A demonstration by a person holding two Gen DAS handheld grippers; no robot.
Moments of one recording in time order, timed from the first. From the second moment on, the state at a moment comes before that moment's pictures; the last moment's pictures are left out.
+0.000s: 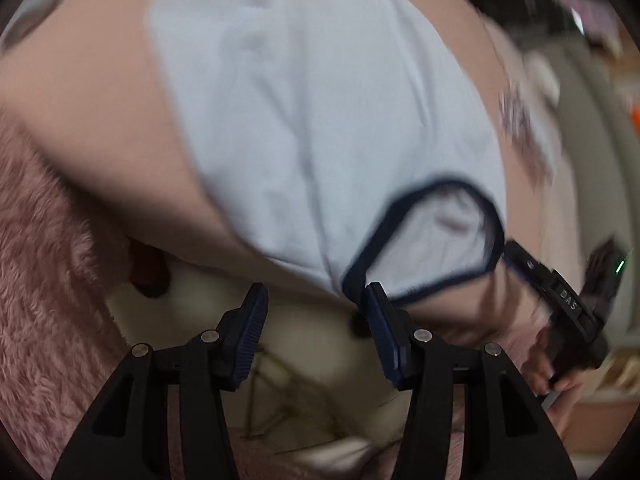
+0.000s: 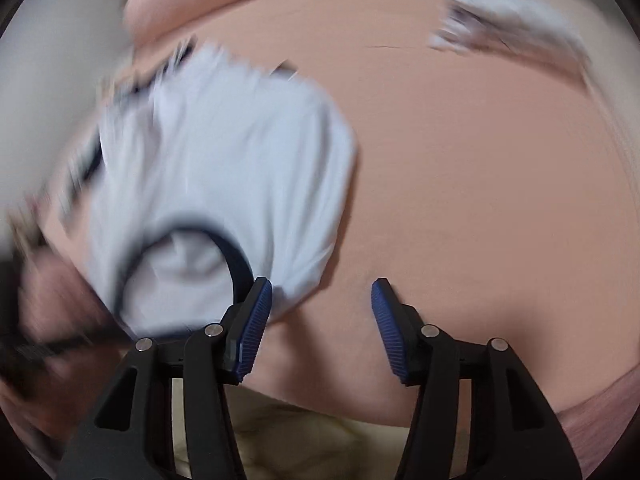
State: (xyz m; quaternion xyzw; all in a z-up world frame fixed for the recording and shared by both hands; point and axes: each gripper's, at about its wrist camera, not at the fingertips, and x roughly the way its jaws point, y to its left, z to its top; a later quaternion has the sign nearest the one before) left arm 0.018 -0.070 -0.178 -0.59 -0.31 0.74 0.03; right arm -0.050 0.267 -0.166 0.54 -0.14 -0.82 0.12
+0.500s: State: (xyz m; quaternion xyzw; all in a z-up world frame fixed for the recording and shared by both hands) left arm 0.006 -0.068 -0.213 -0.54 -0.48 0.68 0.11; right arm -0.084 0.241 -0.189 0.58 -0.18 -0.77 0.20
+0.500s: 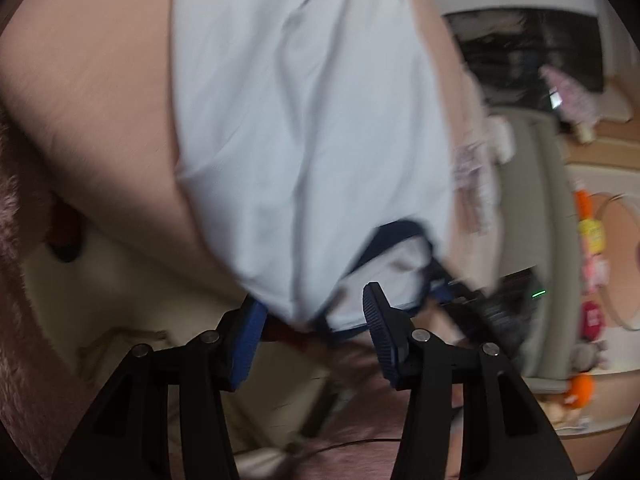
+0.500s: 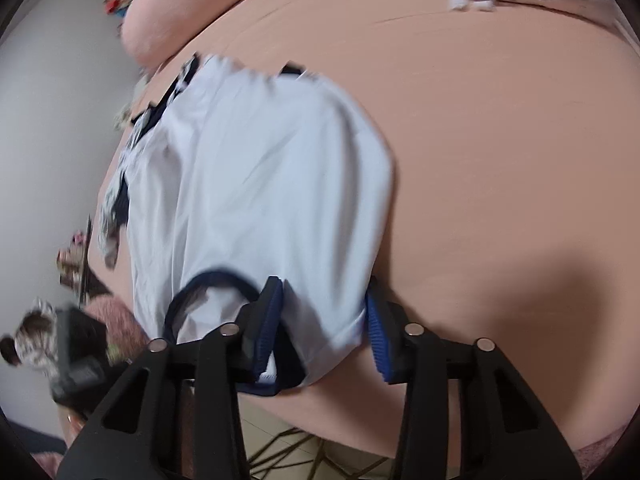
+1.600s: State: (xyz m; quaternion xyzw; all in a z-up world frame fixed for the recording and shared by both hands) left arm -0.029 -0.079 -0.106 -0.43 -0.29 0.85 0.12; right arm -0.110 0.204 -0.145 0.50 -0.26 -0.78 0.27
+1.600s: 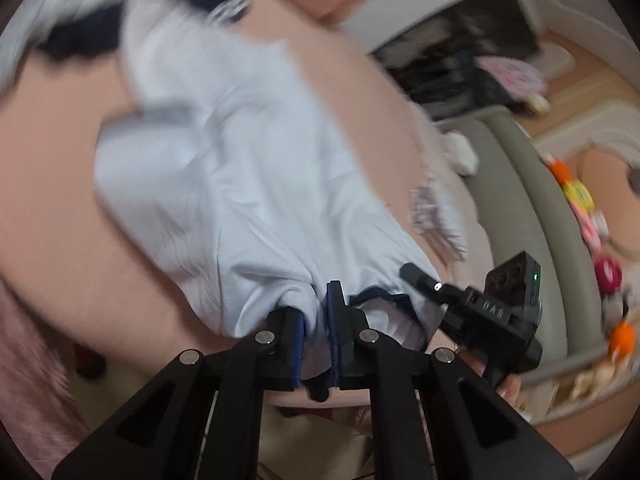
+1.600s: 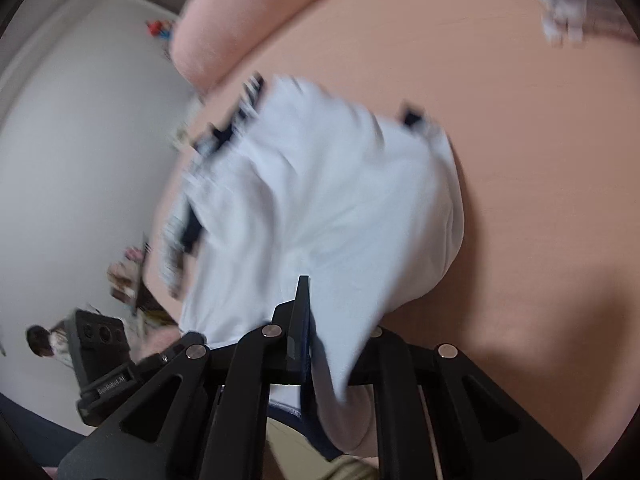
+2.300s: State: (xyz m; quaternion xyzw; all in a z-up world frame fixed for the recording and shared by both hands) left arm -0.009 -0.126 -0.179 -0.50 -0.42 0.75 0.06; right arm -0.051 0.220 -0.189 0.57 -0.22 -0.78 0.12
